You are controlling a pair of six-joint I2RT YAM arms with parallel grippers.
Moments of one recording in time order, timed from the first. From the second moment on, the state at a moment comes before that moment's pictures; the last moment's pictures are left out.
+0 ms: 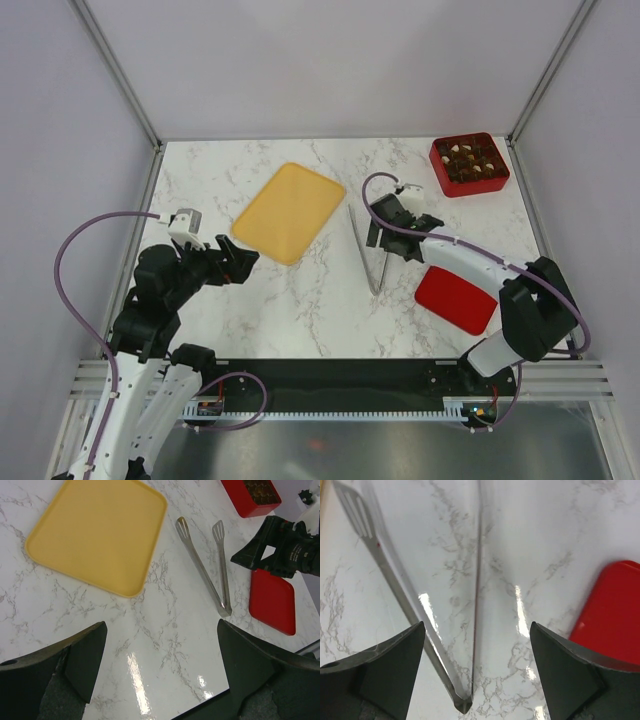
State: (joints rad) left arm -0.23 0.51 0.75 -0.57 0.22 -0.39; right arm 0.64 1.56 1.04 -0.49 0.50 0.71
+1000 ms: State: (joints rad) left arm -0.23 0.48 0.75 -0.57 0.22 -0.39; right arm 0.31 1.58 0.84 -0.49 0.47 0.88
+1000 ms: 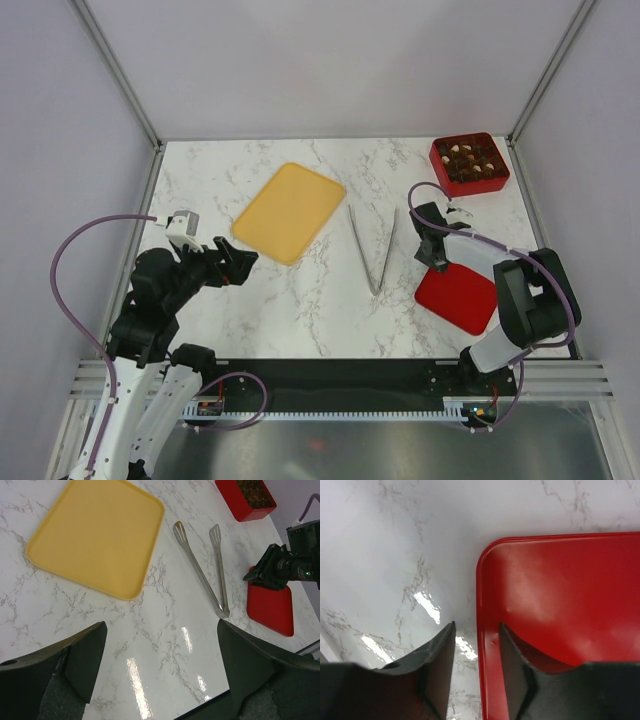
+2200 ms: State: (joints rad) left arm -0.23 0.95 0.96 -0.24 0.77 -0.65; right arm 0.37 1.16 1.27 -0.39 -0.30 0.67
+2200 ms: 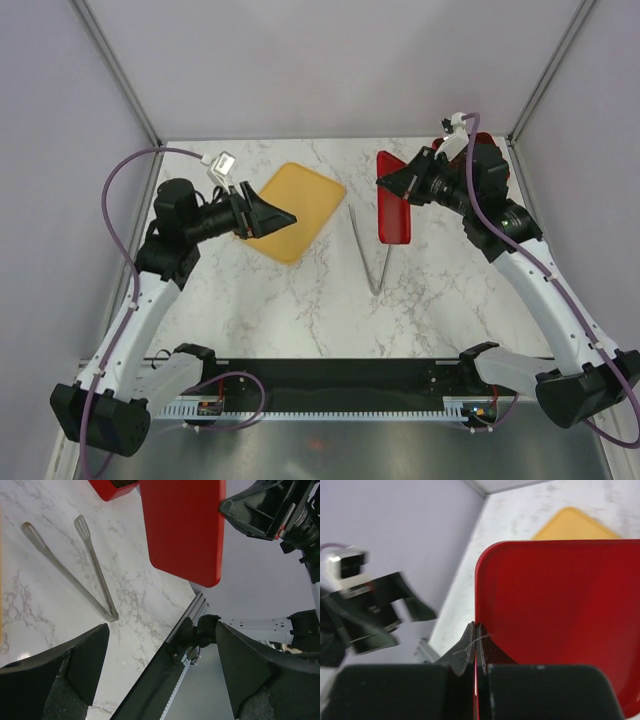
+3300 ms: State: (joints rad) left arm -0.50 1.69 1.24 1.25 1.15 -1.41; right arm 0.38 1.12 1.13 0.89 -0.82 1.58
